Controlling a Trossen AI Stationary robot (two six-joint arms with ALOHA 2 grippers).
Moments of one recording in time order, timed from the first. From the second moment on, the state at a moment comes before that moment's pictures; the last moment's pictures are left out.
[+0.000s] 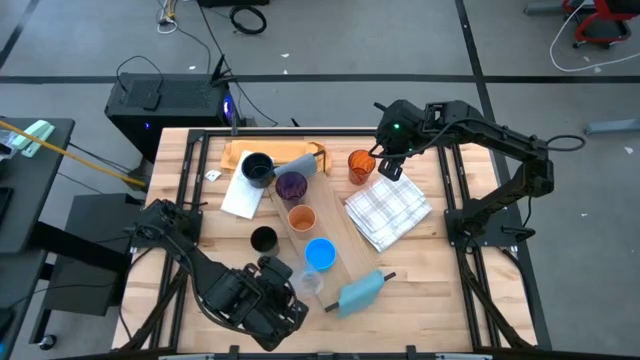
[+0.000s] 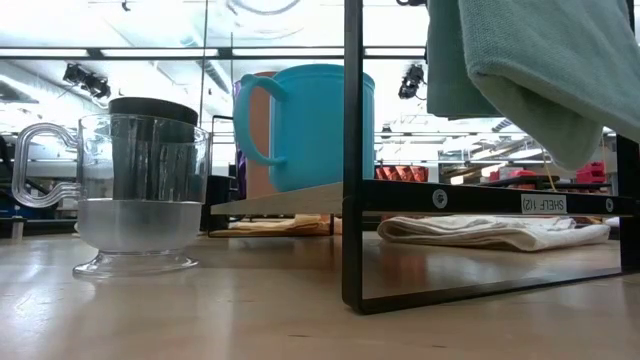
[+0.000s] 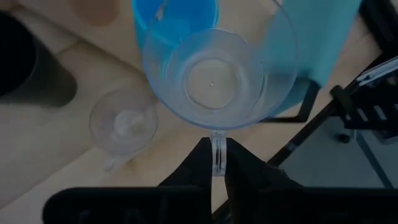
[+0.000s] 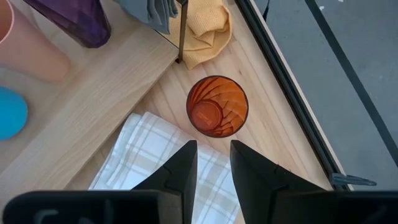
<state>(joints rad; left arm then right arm) -0.69 1.93 2.02 -1.32 -0.48 -1.62 -0.29 1.42 1.68 -1.33 0.17 0.10</state>
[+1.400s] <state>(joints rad) -0.60 2.06 2.02 -1.07 -0.45 -1.37 -0.29 1.42 1.68 -1.33 0.17 0.09</state>
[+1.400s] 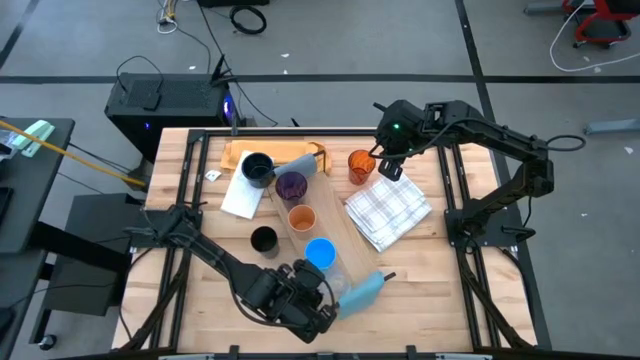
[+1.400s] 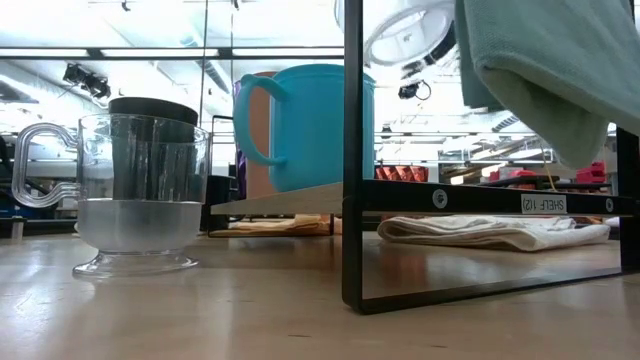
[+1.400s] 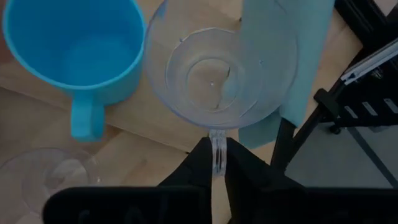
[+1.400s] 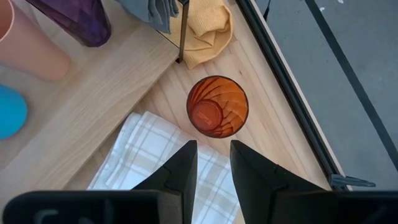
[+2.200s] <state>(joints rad) -0.58 2.14 2.02 -1.06 -0.40 -1.33 -0.29 1.42 1.68 -1.33 0.17 0.09</state>
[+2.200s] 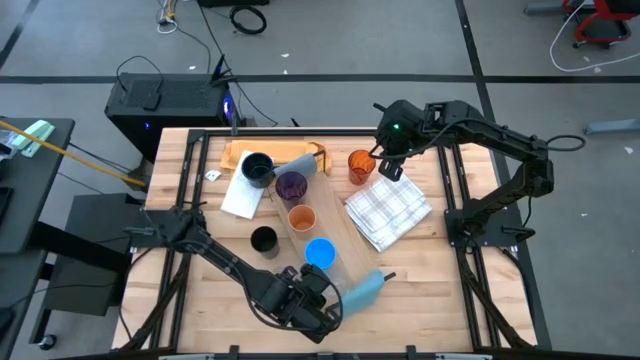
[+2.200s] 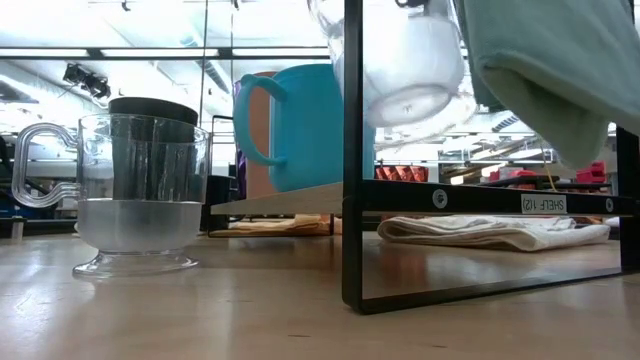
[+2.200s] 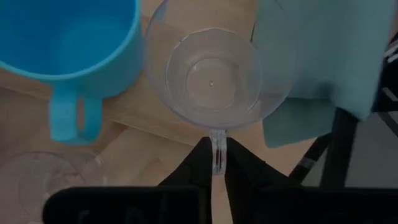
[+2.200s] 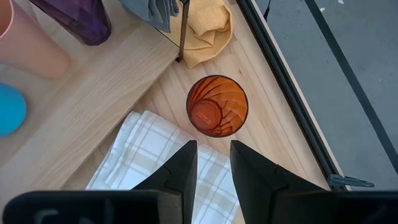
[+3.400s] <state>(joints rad) -0.57 2.18 2.02 -1.11 -0.37 -1.32 -0.29 1.42 1.68 -1.33 0.17 0.09</state>
